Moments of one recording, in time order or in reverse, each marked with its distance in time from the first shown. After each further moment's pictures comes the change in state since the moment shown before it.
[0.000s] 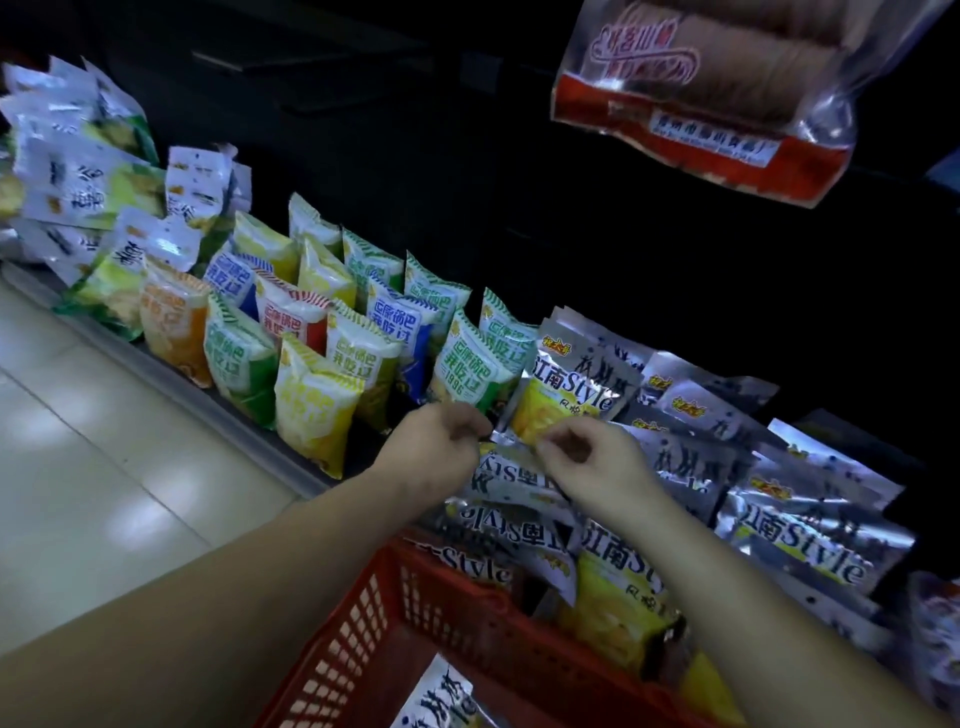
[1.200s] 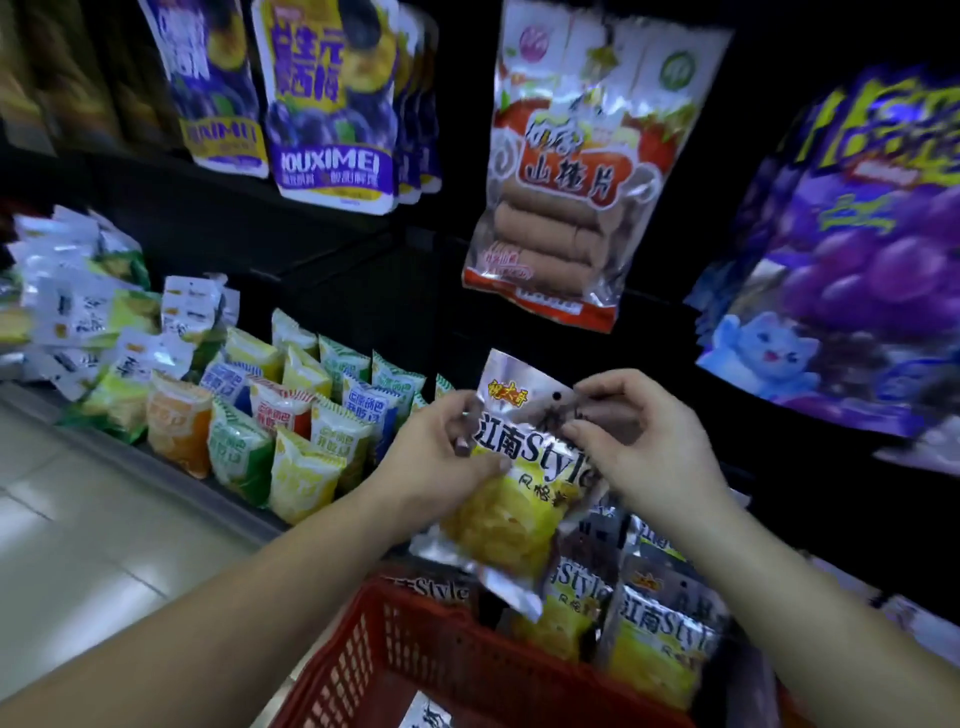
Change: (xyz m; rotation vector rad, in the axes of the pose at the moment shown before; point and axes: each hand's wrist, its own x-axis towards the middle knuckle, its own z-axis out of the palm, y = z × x) left_hand -0.089 0.117 -0.046 -0.336 -0.010 0.336; right_hand -0.118 -0.135 -0.133 0.172 0.353 -0.202
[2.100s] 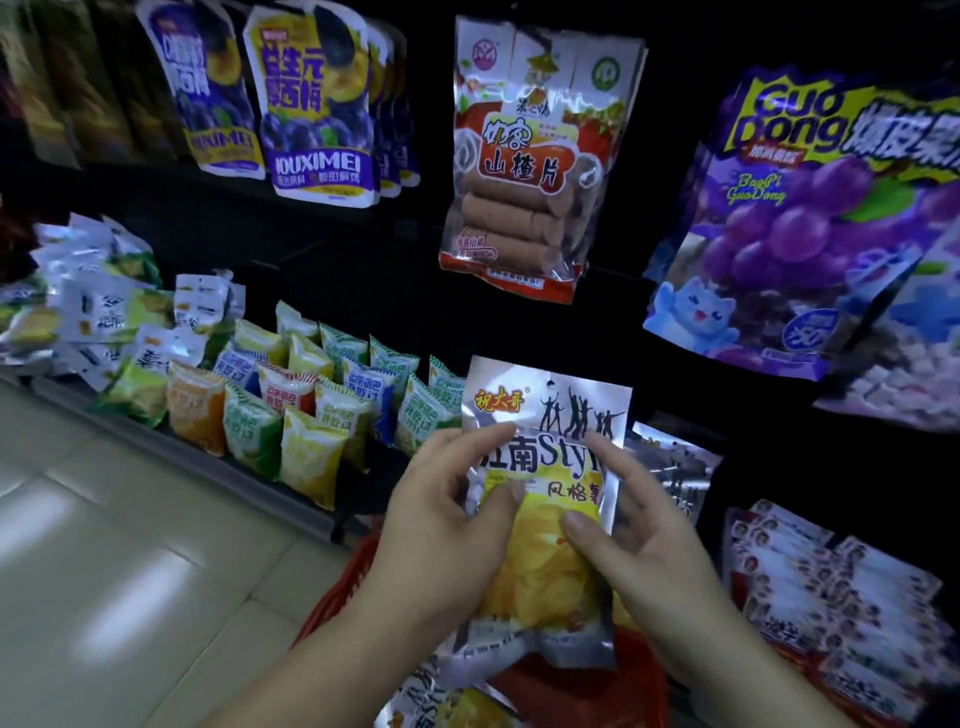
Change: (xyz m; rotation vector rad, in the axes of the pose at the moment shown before) left_hand -0.140 0.062 0.055 0.009 0.186 0.152; right_hand -0.137 0.009 -0.022 0.399 -0.068 0.139
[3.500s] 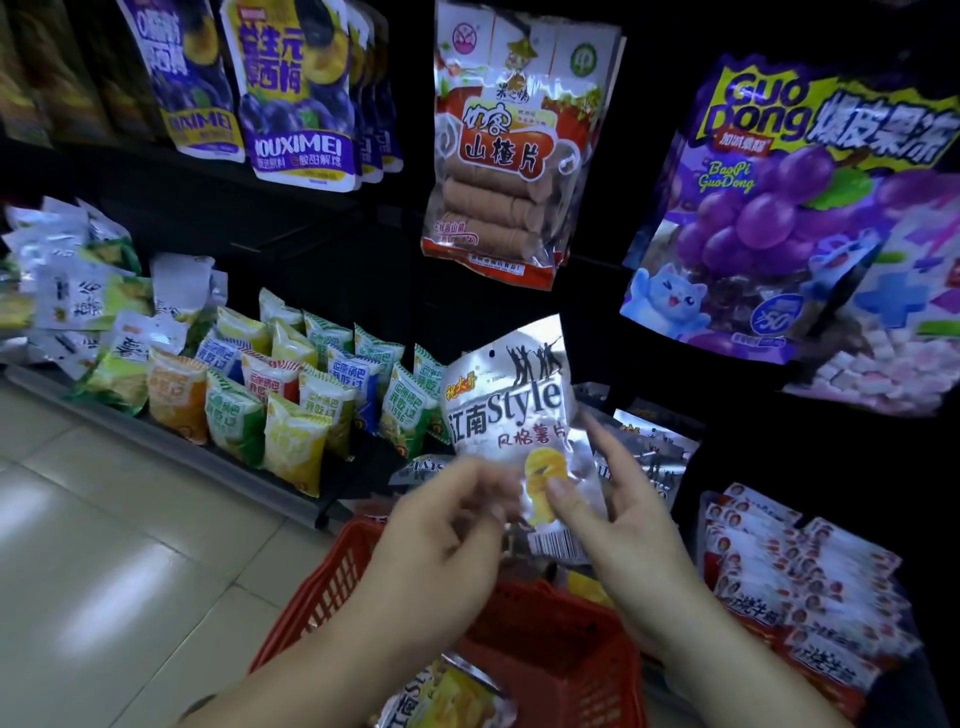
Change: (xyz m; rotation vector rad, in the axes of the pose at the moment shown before) left_hand -0.026 0.000 0.009 -0.067 -0.134 -0.001; right_hand -0.003 -0.002 0.000 0.105 0.029 0.028
